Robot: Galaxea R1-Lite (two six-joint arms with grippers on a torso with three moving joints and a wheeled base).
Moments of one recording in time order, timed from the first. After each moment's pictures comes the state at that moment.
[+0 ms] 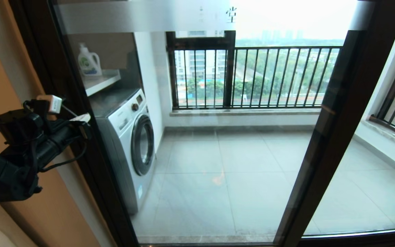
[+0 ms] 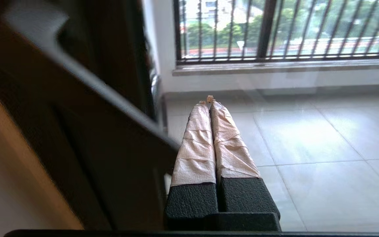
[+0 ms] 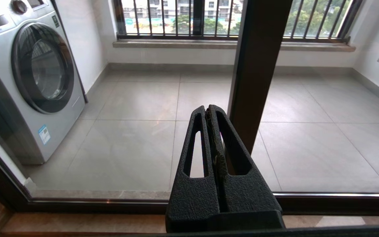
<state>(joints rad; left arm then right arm) 0.12 1.95 -0.78 -1.25 -0.20 -0.01 0.00 0.00 0.00 -0.03 0.04 -0.06</state>
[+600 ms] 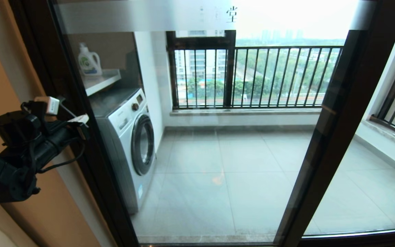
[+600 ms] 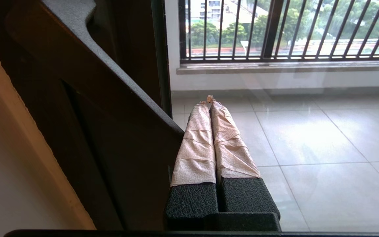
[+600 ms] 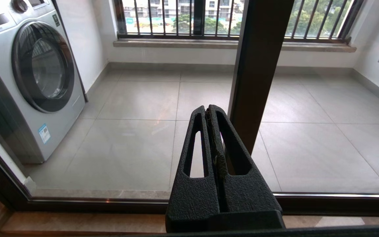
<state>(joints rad) 0.16 1.97 -0.78 -1.26 -0.20 -0.02 0.00 0.00 0.00 -0.03 0.04 -0.06</state>
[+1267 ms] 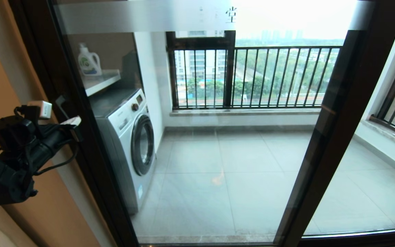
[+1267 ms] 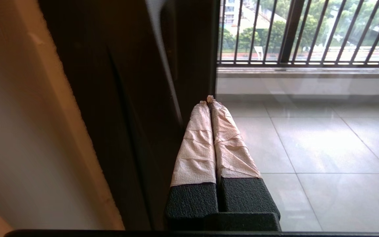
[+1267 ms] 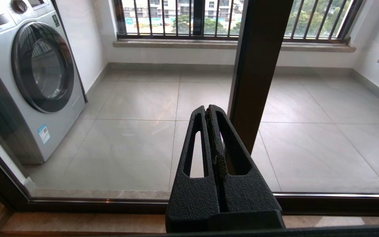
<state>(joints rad) 0.24 2.03 -0.79 -1.32 -0.20 -0.01 0.00 0.00 0.00 -0.03 0.04 -0.06</state>
